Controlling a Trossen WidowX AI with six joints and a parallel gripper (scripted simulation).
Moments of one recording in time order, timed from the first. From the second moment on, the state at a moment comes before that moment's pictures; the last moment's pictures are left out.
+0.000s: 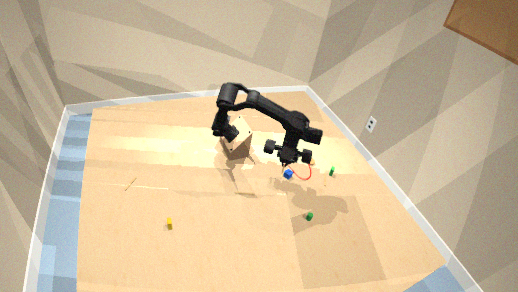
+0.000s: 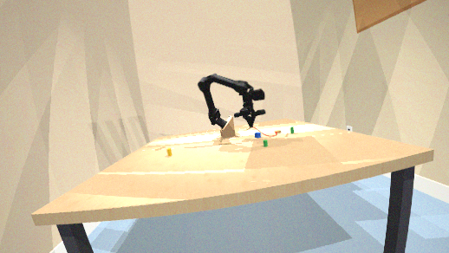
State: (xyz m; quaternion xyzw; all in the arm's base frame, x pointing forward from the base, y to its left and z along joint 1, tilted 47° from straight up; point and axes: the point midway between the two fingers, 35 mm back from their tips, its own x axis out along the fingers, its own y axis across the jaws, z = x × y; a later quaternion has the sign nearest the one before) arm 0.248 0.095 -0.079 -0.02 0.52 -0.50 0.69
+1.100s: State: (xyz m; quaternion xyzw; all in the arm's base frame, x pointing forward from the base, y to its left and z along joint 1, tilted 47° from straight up) arm 0.205 0.100 -0.083 -0.17 0.62 -0.37 0.67
